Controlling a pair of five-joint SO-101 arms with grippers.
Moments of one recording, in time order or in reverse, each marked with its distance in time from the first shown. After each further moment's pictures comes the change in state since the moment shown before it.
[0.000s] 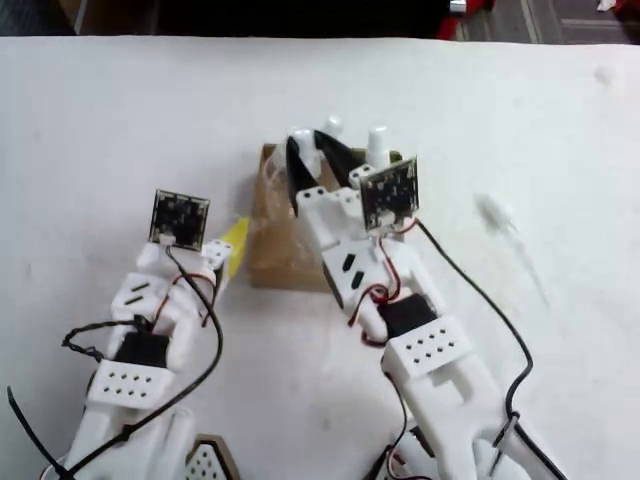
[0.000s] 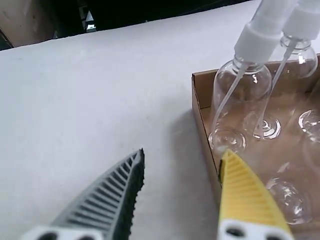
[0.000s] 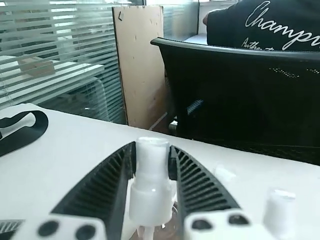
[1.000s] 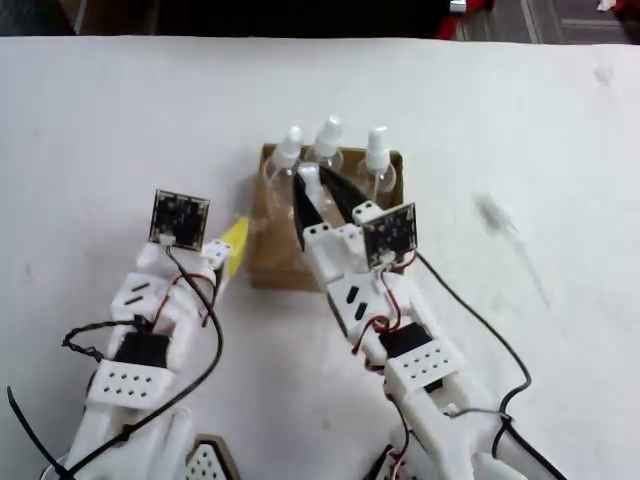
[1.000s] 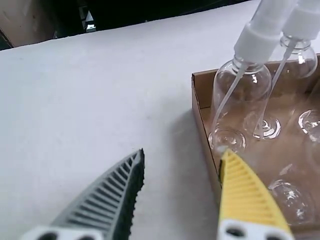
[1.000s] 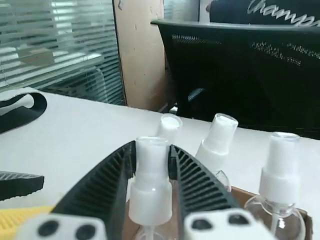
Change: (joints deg) left arm 0.0 0.0 0.0 0.0 0.0; right arm 0.0 0.0 13.4 -11.4 0.0
